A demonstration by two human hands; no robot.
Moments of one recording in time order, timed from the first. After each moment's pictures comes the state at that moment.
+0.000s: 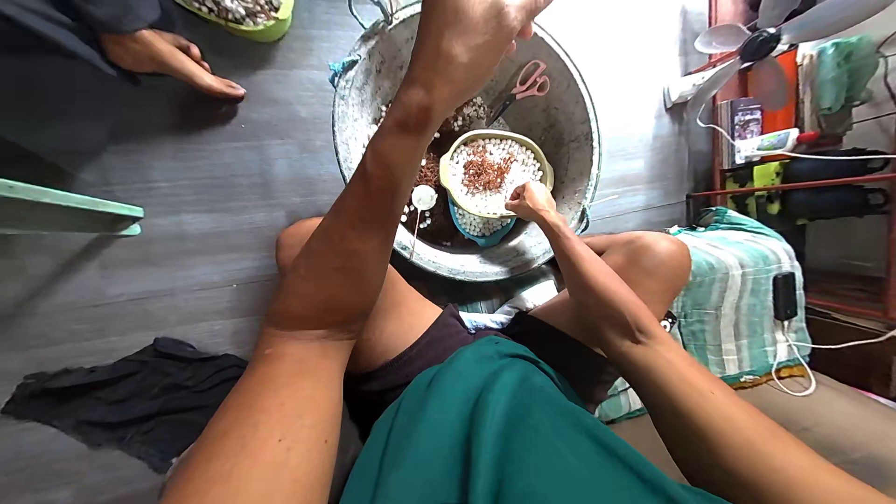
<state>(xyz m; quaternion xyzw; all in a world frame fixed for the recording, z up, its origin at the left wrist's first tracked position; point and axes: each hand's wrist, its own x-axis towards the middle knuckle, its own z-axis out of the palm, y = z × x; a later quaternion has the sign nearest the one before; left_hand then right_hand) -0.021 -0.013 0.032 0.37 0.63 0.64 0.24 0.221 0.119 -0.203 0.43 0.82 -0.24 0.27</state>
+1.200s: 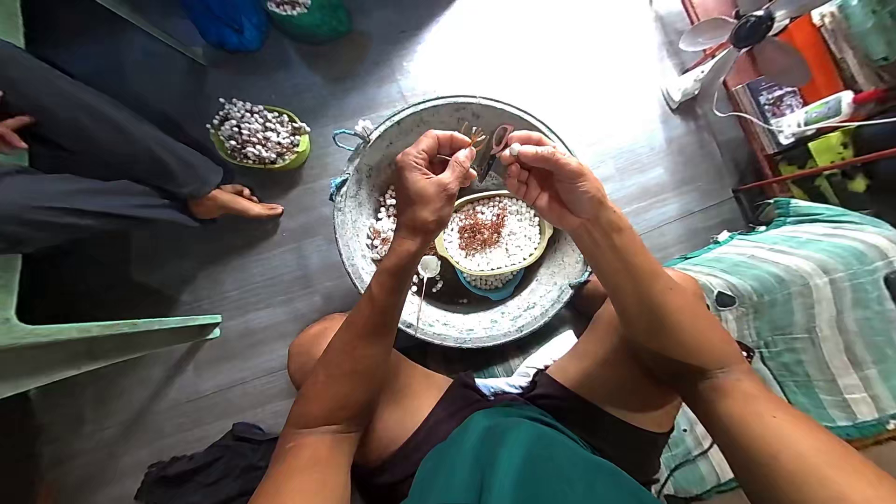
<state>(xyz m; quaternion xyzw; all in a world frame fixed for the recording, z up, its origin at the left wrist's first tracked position) 0.016 0.021 -0.007 0.35 0.62 0.66 0.24 0.171 0.166 -0.019 0.13 0.34 -0.92 -0.16</state>
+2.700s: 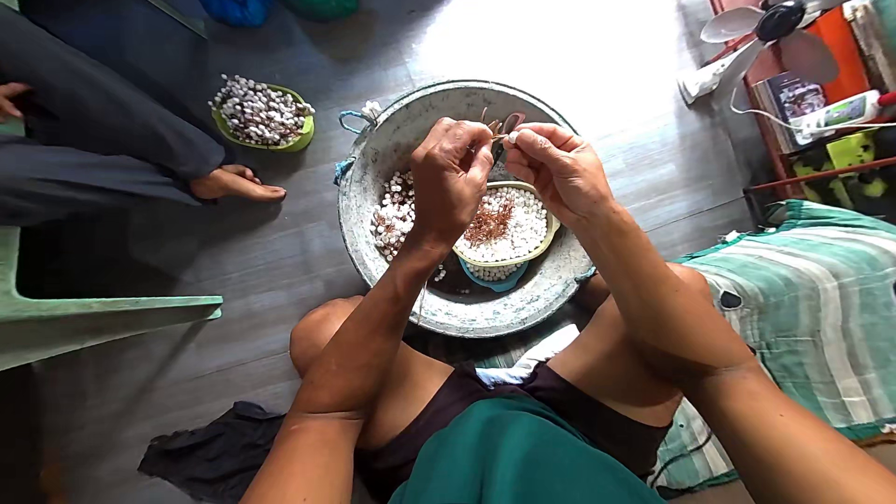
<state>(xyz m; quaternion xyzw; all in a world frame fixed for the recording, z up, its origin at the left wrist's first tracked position) 0.028 0.018 -0.009 0.46 0.71 0.53 0.02 0.159 0.147 -0.016 0.23 0.41 -0.85 -0.24</state>
